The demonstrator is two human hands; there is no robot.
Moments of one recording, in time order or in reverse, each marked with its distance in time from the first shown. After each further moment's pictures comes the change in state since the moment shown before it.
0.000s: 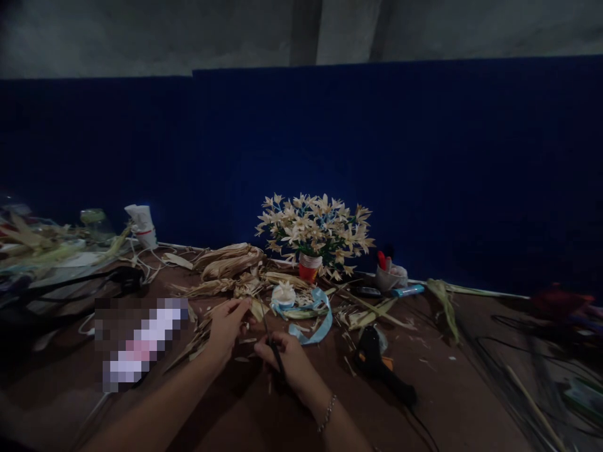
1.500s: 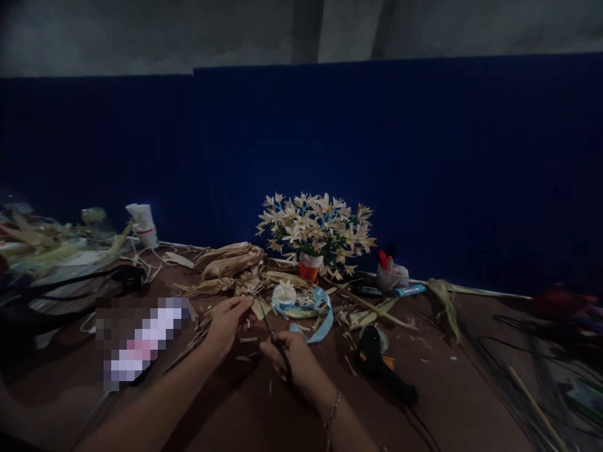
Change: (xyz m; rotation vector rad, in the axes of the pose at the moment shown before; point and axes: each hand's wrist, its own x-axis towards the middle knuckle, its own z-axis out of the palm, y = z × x) left_hand 0.005 0.003 -0.006 -0.080 -0.124 -0.013; right_hand -0.001 0.004 -0.006 -0.050 0.051 -0.074
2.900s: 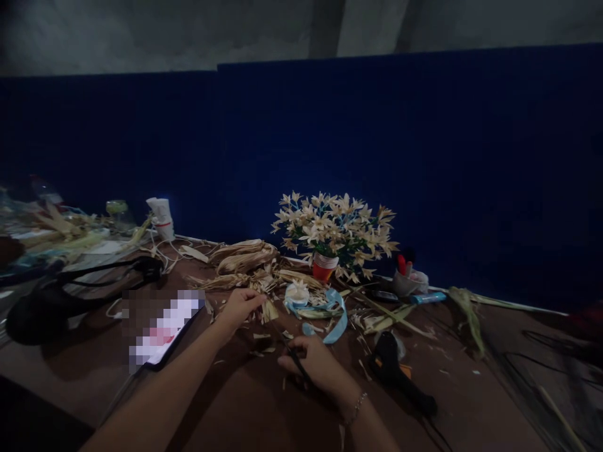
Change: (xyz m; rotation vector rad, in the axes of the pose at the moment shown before) left_hand 0.029 0.000 -0.027 0.456 -0.187 0.033; right_hand 0.000 0.004 -0.019 -0.284 -0.114 0.170
